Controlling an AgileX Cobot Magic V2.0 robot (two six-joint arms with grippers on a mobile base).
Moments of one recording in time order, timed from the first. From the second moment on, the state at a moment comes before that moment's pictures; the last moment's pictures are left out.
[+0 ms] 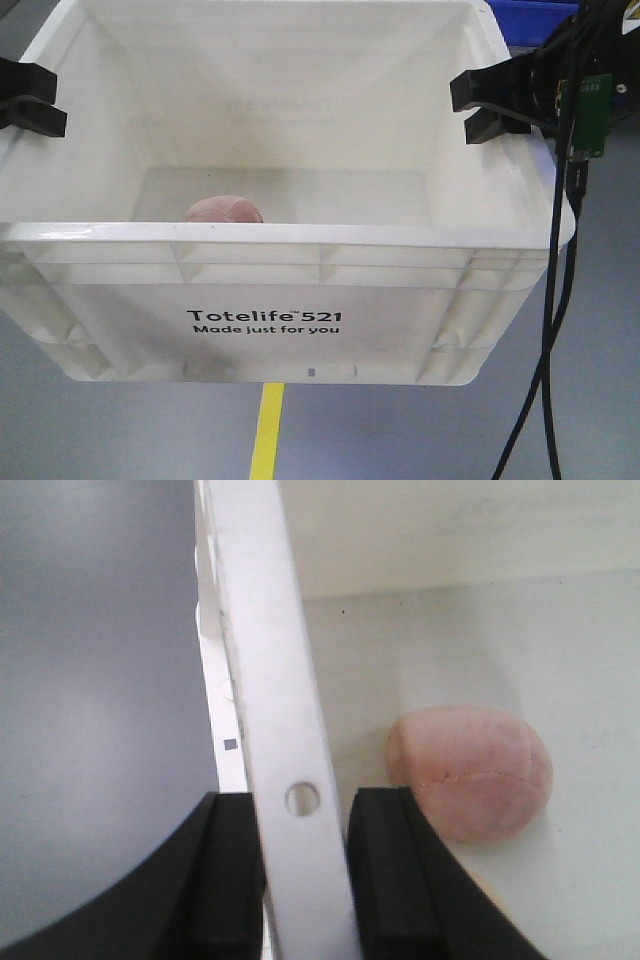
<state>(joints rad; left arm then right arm) -0.07 1.28 -1.36 -0.27 1.11 0.04 0.37 1.35 -1.42 0.09 1.11 0.14</state>
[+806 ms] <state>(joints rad) -0.07 1.28 -1.36 -0.27 1.11 0.04 0.37 1.35 -1.42 0.09 1.12 0.15</state>
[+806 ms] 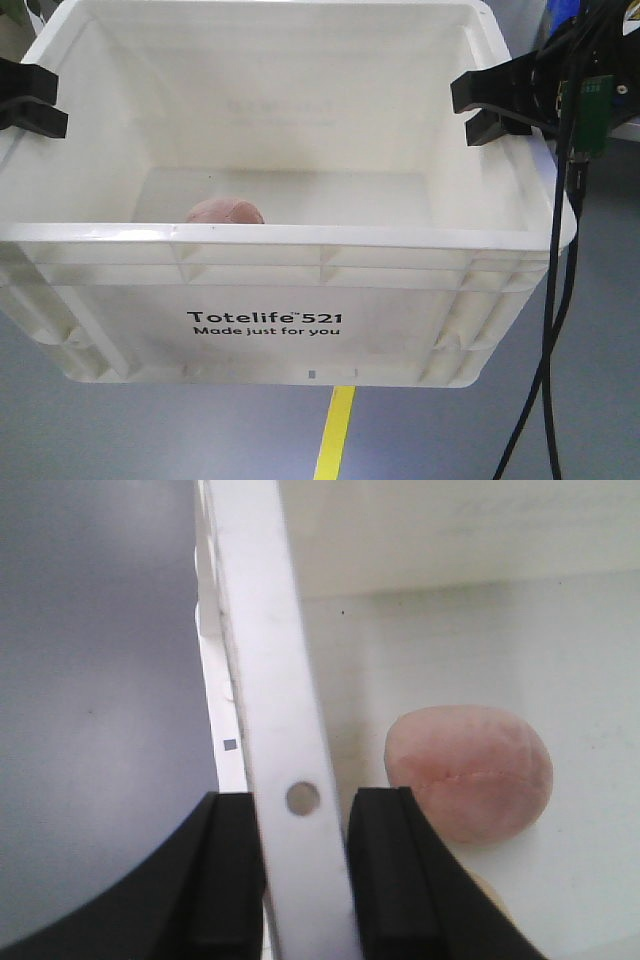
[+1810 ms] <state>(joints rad) -0.07 1.28 -1.36 -0.27 1.12 0.04 0.37 1.35 -1.42 0.09 1.12 0.15</state>
